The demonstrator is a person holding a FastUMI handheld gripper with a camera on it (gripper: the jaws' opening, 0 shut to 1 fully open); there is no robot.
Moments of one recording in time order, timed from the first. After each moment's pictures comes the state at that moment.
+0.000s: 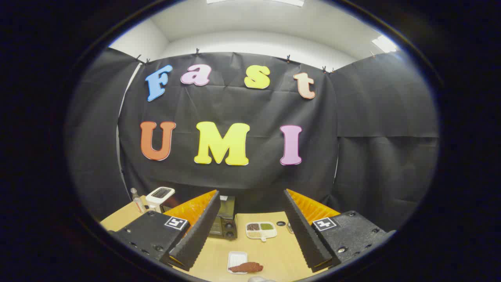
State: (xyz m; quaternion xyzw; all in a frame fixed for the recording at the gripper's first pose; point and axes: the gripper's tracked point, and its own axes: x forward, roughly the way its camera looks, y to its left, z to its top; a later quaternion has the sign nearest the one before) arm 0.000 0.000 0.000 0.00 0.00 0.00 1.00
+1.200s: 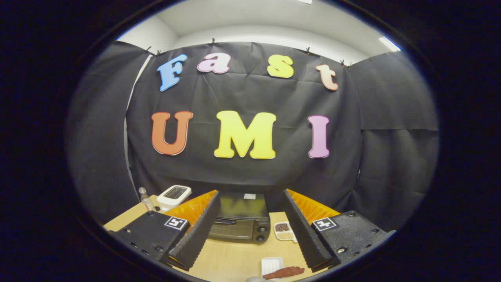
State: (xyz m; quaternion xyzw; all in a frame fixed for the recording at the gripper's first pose) arm 0.089 0.138 -0.056 0.00 0.02 0.05 1.00
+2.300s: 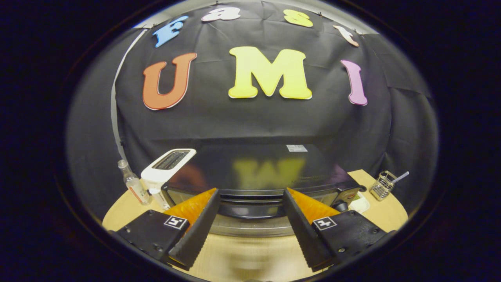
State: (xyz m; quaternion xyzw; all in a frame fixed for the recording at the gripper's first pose) arm 0.225 0.250 -0.230 0.03 0.16 0.06 0.99
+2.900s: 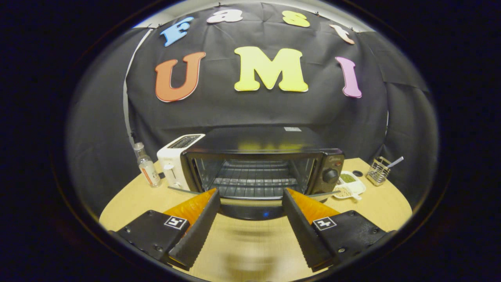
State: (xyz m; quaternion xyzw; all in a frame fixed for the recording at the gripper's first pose) arm 0.140 0.241 -0.272 0.03 0.17 0.07 0.98
